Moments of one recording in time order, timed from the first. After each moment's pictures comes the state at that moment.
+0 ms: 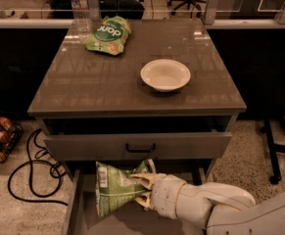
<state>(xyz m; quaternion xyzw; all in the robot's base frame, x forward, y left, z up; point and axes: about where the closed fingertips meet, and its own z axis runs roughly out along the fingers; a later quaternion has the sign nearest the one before) 0.406 0.018 0.656 -0.65 0.51 0.08 0.56</state>
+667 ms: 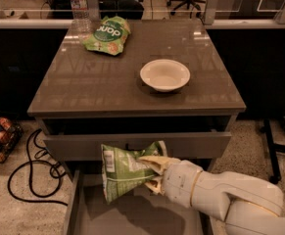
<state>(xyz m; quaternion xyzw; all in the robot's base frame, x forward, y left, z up) 0.417 -0.005 0.732 -0.64 0.48 0.03 0.60</state>
